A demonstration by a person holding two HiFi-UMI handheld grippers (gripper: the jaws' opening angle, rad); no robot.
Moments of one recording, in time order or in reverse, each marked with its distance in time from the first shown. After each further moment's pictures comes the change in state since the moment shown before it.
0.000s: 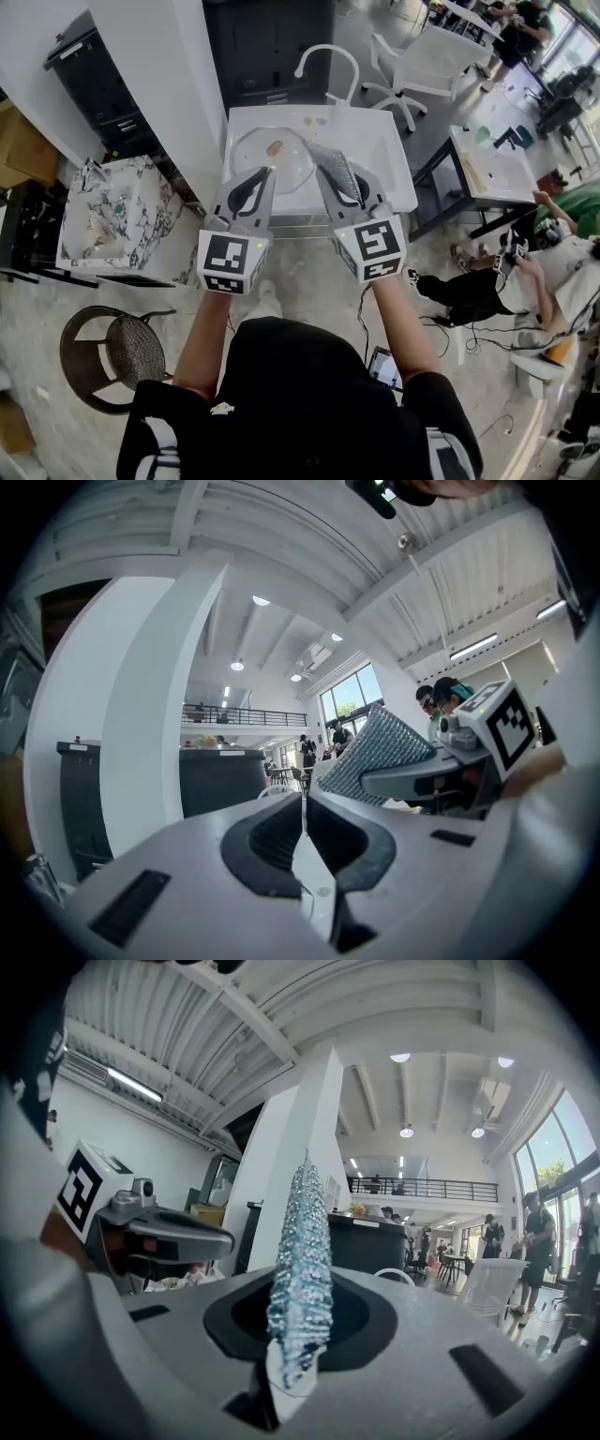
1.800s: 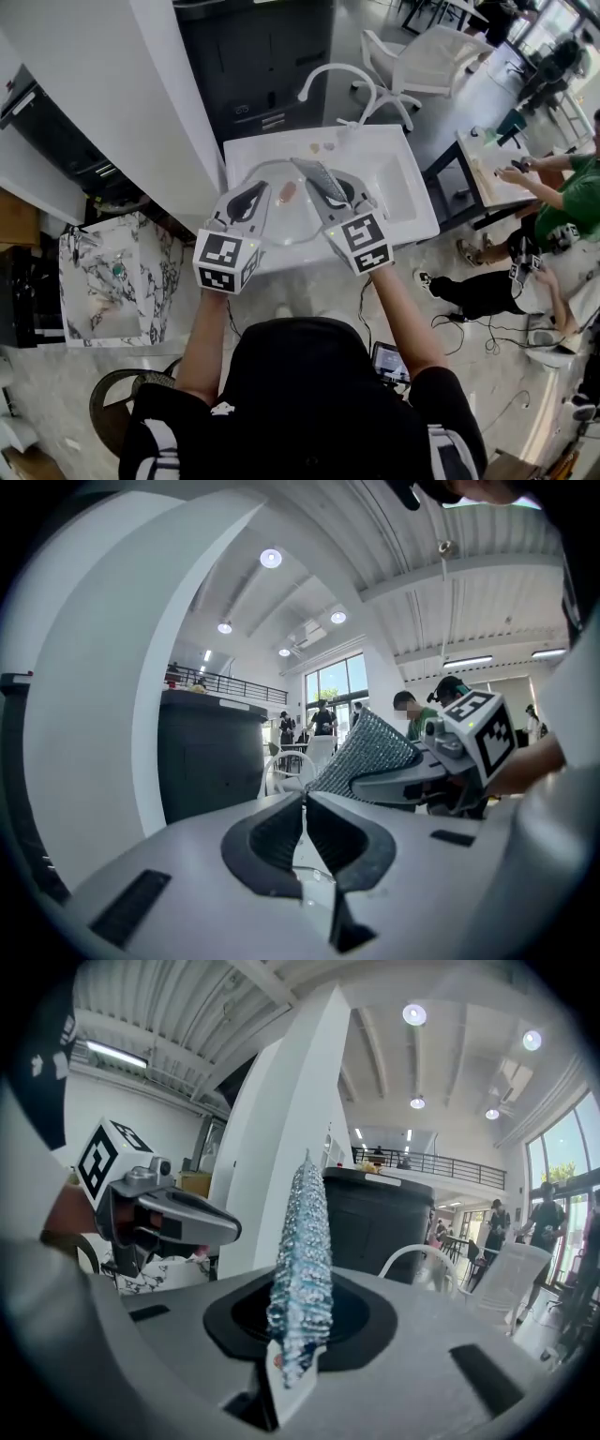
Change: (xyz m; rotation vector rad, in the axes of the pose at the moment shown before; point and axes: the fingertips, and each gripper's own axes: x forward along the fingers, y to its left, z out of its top) left arm 0.141 0.154 -0.096 -0.090 0.147 -0.206; right arm 0.217 -0.027 -0.075 -0.013 0.191 0.013
